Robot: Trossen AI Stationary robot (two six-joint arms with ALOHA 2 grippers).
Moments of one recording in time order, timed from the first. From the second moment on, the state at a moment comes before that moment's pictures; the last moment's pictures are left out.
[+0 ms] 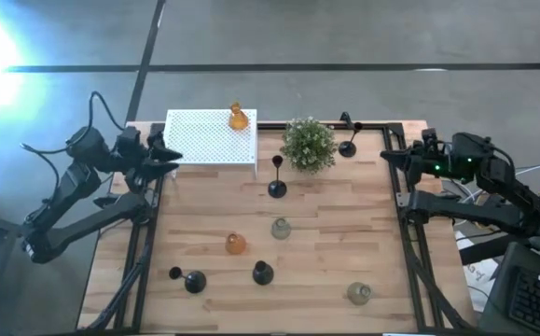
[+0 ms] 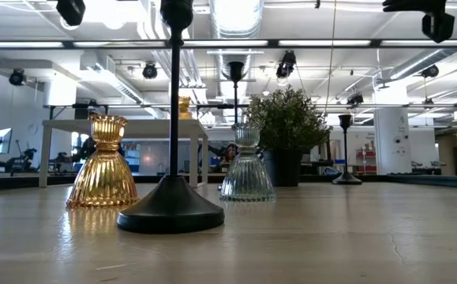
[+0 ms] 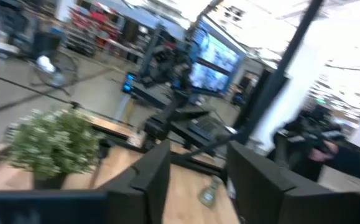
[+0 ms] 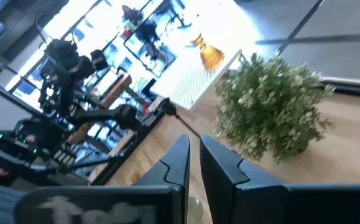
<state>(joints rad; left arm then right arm) 0.72 0.46 0.75 -0.25 0.78 -0.44 -0.34 0.38 0.86 -0.72 0.01 0.75</state>
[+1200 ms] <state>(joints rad) 0.40 0.81 0.81 -0.28 0.63 -0.06 -0.35 0.55 0.89 -0.44 -0.12 0.65</state>
